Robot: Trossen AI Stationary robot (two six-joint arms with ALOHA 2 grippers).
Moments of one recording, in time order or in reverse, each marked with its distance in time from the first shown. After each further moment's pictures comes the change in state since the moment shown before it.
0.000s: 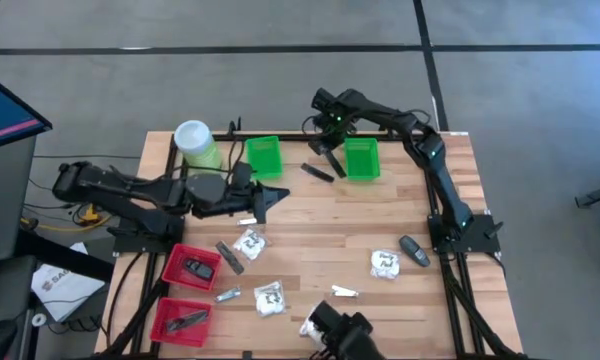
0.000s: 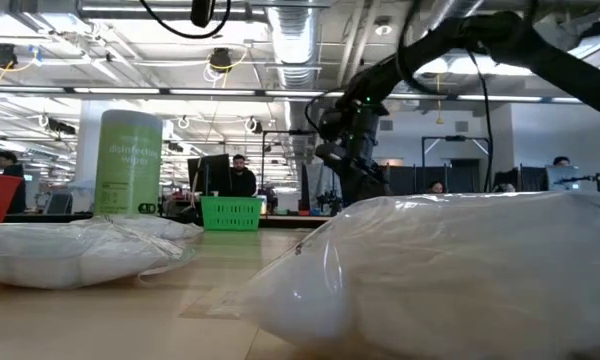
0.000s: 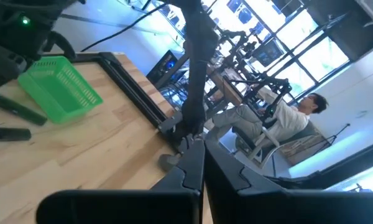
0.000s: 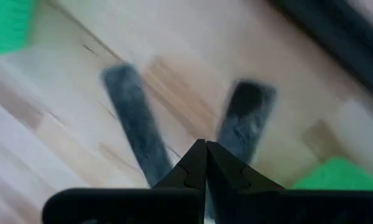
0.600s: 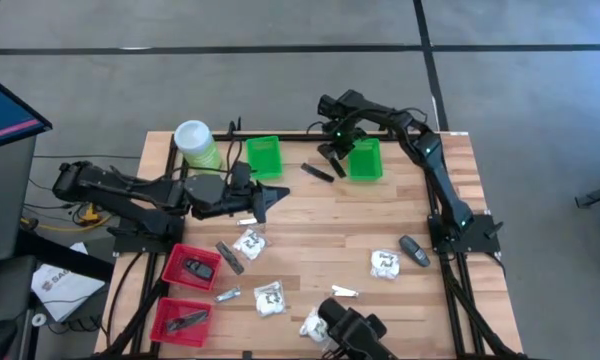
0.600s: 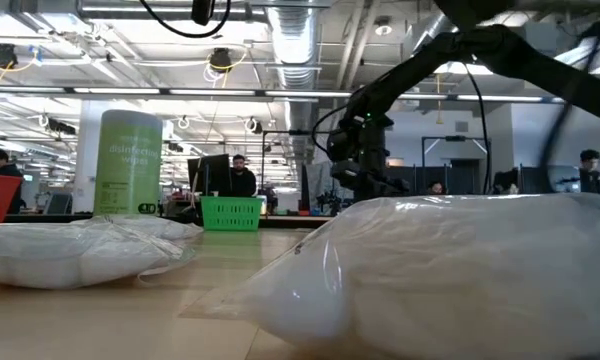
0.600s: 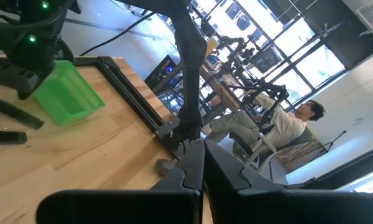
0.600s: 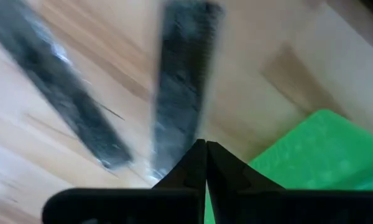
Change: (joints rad) left arm -0.008 0.001 0.000 0.021 -0.016 -0.008; right arm -0.032 0.065 0.010 -0.178 0.062 -0.006
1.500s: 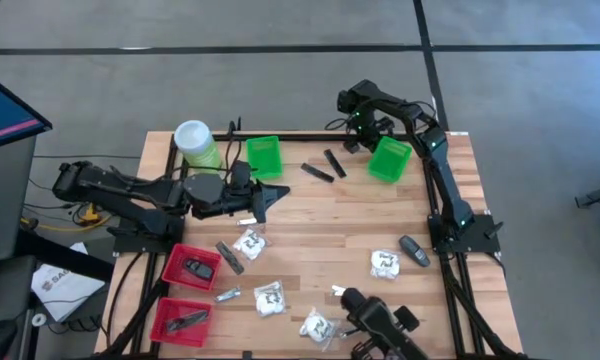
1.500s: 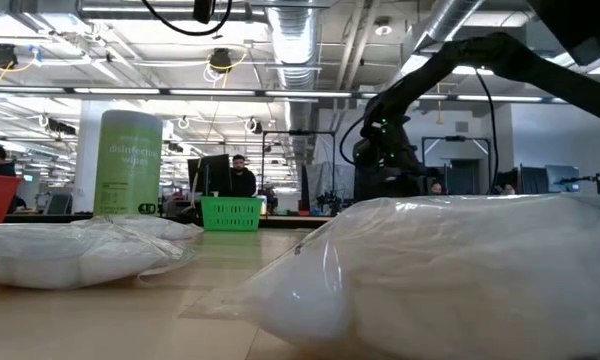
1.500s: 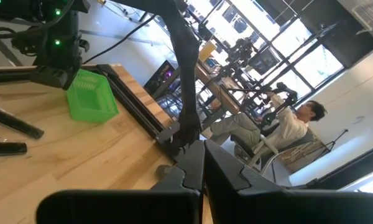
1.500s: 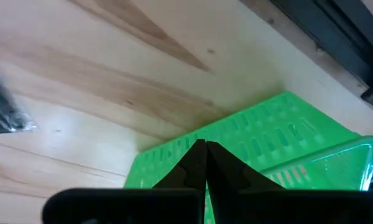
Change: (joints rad) left arm 0.001 0.000 0.000 0.022 -0.007 0.043; right arm -0.114 -0.002 0.000 -0.246 0.235 -0.049
